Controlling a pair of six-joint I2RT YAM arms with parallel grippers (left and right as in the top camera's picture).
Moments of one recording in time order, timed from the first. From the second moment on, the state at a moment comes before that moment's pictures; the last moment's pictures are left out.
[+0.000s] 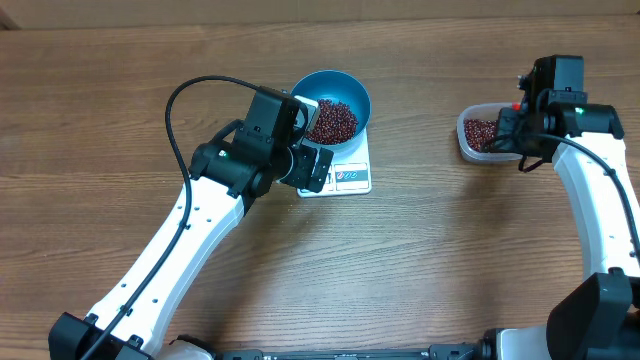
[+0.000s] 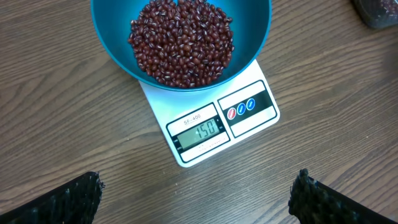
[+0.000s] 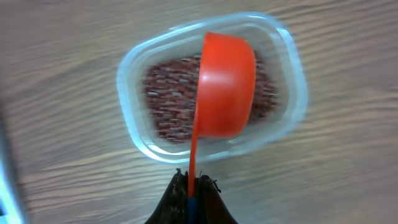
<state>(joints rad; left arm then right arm) -0.46 1.49 1.29 -0.78 0.05 -0.10 -0.10 1.61 1.36 -0.88 0.01 0.14</state>
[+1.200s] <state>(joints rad) -0.46 1.49 1.29 -0.78 0.05 -0.10 -0.13 1.67 1.28 -0.96 -0.05 0.59</state>
